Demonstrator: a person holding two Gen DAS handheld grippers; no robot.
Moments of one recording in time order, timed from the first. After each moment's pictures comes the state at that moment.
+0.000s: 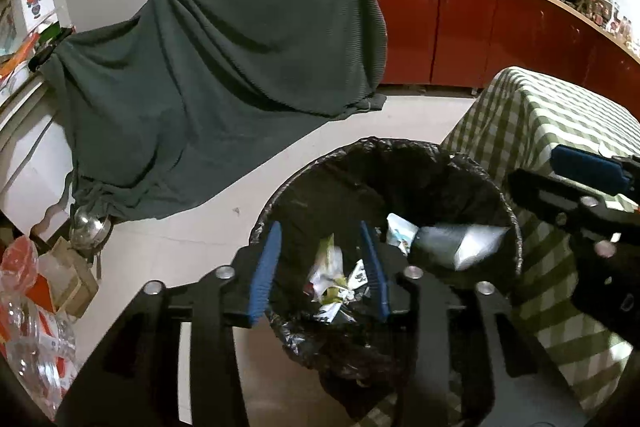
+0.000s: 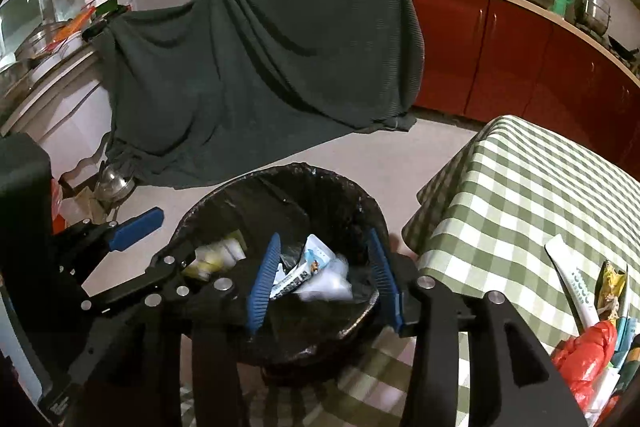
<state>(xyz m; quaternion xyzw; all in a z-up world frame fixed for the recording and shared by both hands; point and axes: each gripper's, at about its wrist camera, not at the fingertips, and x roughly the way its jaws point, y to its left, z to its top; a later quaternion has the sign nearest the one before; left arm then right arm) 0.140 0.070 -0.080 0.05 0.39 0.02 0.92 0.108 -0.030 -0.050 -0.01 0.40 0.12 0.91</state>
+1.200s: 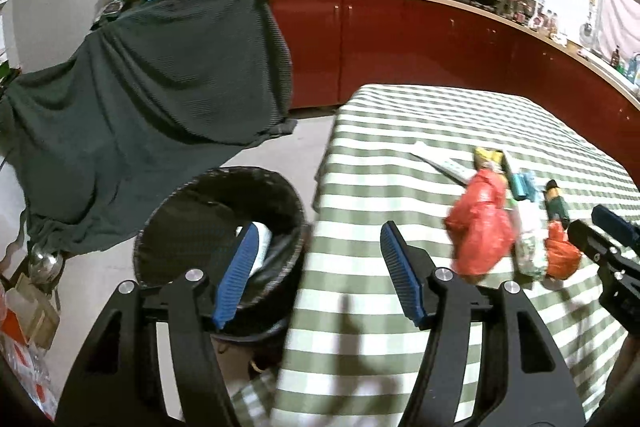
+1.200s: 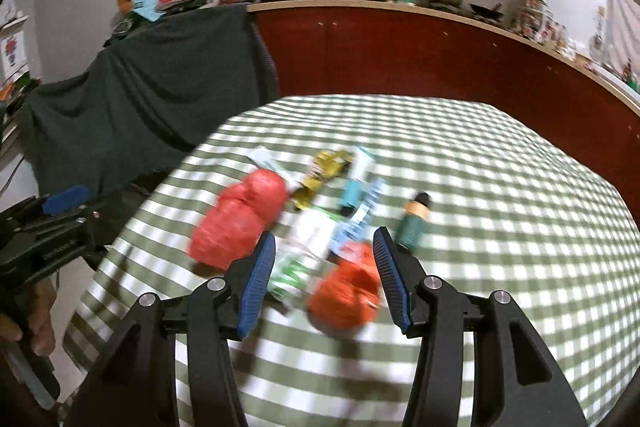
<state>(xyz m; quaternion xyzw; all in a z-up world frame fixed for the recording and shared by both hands) 0.063 -0.065 -0.029 0.05 0.35 -0.11 0.93 -0.048 -0.227 -0.030 0.05 0.34 -0.09 0.93</state>
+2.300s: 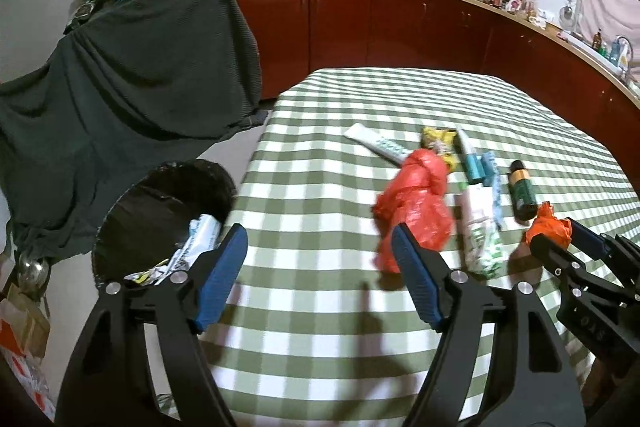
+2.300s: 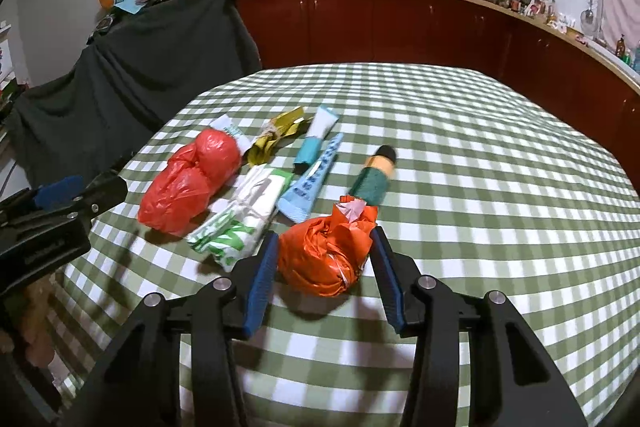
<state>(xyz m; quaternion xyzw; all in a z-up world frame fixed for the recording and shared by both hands) 0.057 -0.122 -0.040 0.06 0.37 -0.15 0.92 -0.058 -0.258 -0.055 0.07 0.37 -0.10 0.92</state>
